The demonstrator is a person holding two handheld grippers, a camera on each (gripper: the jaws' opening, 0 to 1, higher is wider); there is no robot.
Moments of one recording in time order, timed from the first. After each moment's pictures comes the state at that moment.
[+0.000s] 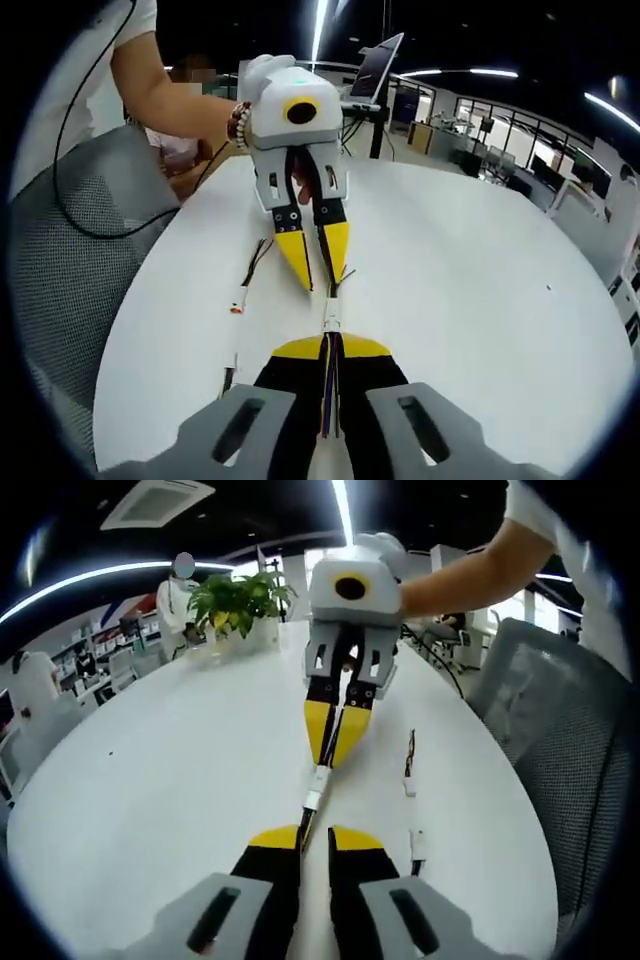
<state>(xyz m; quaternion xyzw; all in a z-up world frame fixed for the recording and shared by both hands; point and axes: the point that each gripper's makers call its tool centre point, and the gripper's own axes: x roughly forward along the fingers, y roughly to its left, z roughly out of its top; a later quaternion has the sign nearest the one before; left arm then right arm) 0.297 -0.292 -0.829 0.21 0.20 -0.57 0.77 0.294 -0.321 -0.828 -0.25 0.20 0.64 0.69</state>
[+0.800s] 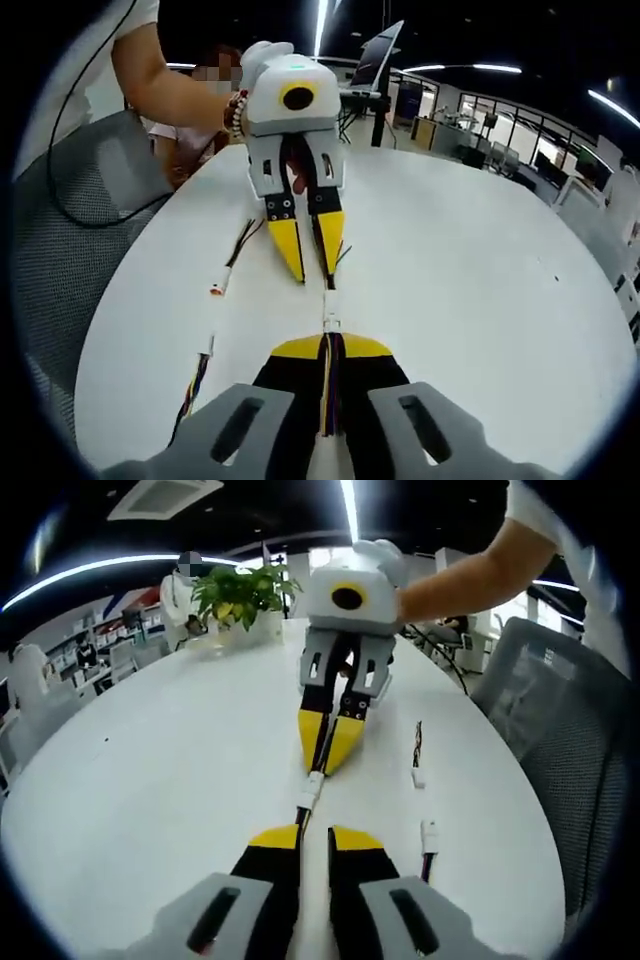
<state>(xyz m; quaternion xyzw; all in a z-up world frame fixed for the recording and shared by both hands) 0.299 -0.290 -0.841 0.19 0.21 -0.57 0.77 0.302 -0.321 -0.847 -0.26 0.21 0.64 0.69</state>
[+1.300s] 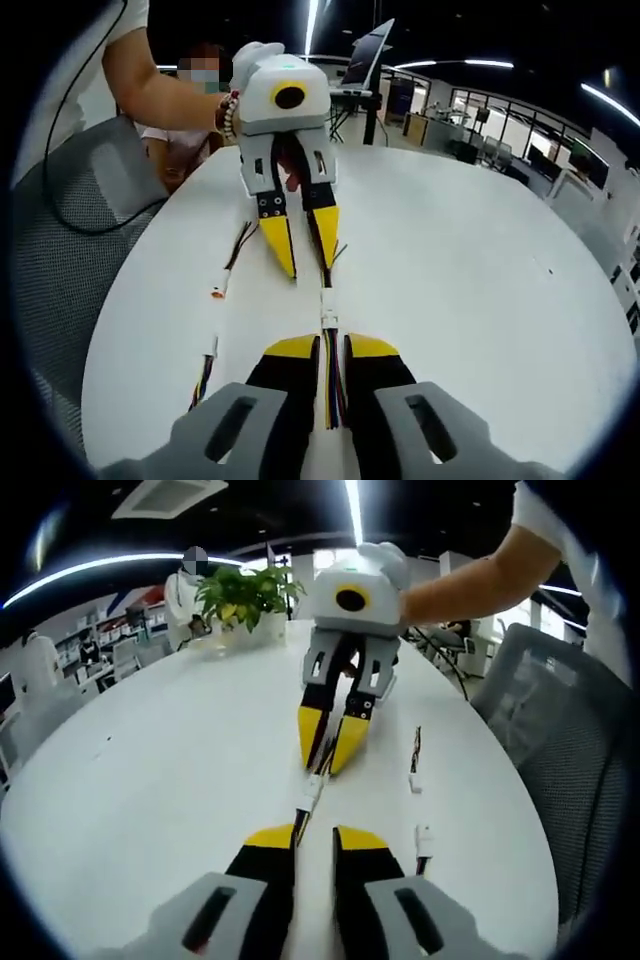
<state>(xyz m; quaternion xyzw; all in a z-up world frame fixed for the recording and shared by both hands) 0.296 -0.289 -0.835 0.18 0.21 -0.57 0.78 0.301 -0.326 -0.841 -0.25 0.22 0.63 0.70</state>
